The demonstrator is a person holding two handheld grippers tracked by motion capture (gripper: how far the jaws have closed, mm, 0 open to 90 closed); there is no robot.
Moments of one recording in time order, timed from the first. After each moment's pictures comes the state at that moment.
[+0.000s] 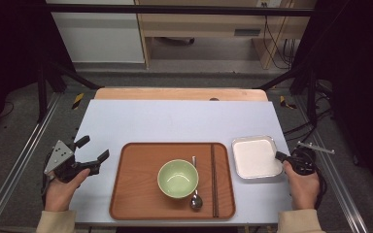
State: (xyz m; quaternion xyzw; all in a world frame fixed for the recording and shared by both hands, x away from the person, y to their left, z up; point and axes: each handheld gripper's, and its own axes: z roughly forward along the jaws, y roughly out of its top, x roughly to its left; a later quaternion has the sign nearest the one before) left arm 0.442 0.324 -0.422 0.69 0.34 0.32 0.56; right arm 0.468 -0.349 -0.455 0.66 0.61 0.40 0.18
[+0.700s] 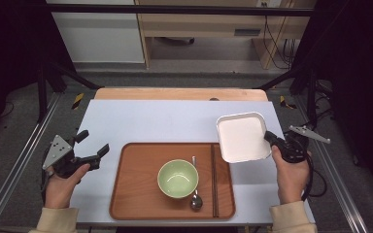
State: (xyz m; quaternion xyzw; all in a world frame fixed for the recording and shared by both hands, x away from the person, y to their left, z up) left arm 0.445 0.316 -0.400 0.67 0.34 0.33 0.57; right arm 0.467 -0.287 -0.382 0.59 0.60 0.47 0.24
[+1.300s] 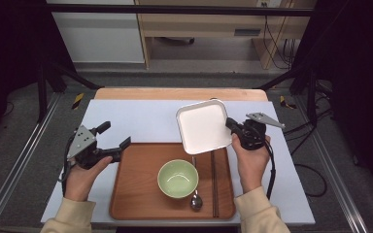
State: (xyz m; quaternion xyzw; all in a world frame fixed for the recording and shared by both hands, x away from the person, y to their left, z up) left arm 0.458 0.251 -0.375 0.69 0.31 0.31 0.57; right arm 0.493 -0.181 -0.361 0.53 0.63 0.52 0.24
